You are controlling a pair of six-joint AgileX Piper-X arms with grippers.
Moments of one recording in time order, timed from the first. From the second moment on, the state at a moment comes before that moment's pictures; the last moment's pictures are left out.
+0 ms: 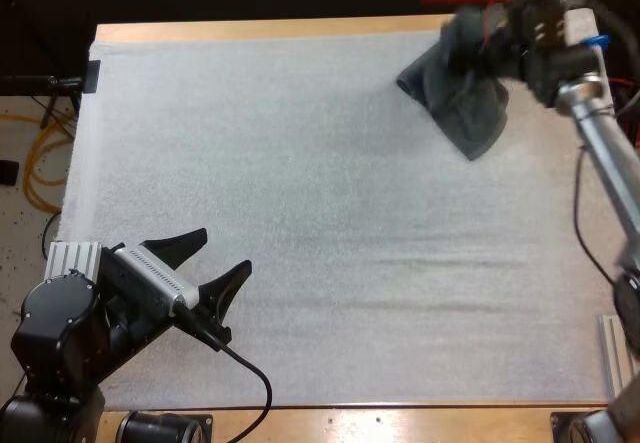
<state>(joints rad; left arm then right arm) -0.13 0.48 -0.87 0.90 0.55 -1.72 0.20 1.85 -1.65 0.61 -0.03 -1.70</state>
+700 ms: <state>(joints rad) -0.13 0.48 -0.87 0.94 0.55 -1.72 0.20 1.38 -1.66 1.08 -0.14 -1.77</state>
